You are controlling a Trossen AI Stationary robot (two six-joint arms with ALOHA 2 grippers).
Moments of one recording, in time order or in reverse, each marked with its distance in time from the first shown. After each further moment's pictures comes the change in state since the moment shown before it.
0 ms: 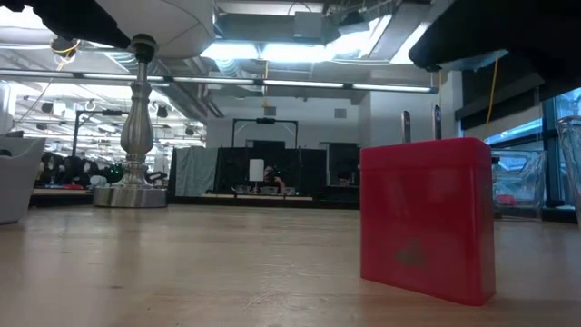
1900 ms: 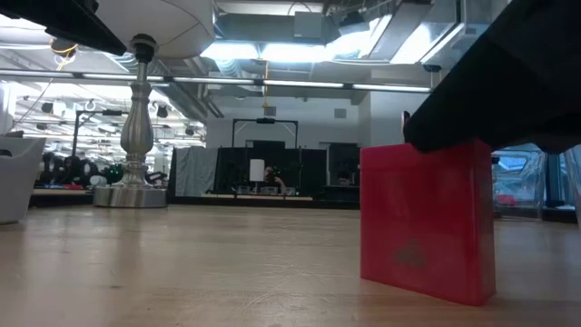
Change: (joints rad) left arm 0.000 0.001 0.000 -0.050 0.034 0.069; right arm -0.021 0.110 0.000 -0.051 -0.003 -0.014
